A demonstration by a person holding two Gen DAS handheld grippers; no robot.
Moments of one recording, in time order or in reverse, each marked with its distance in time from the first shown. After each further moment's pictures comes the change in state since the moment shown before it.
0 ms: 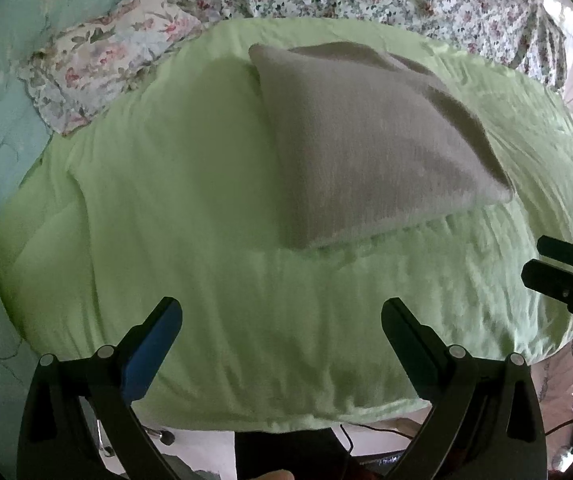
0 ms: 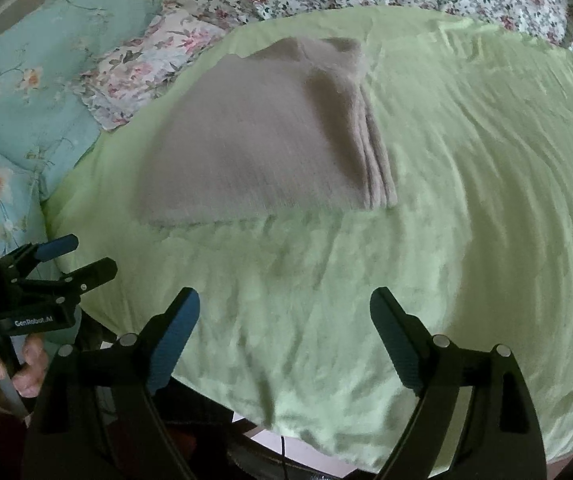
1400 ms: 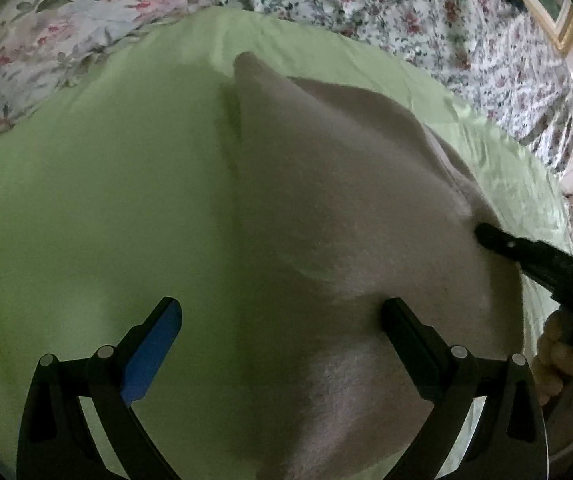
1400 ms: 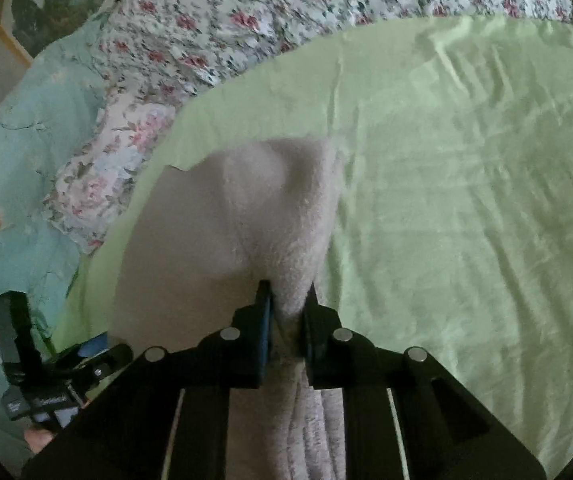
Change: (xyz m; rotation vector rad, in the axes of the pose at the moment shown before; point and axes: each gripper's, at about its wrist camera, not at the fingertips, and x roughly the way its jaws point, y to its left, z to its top) left arm 0.103 0.014 0.126 -0.193 0.023 -0.210; right arm 0.083 -0.087 0.159 0.211 -0.075 0.094
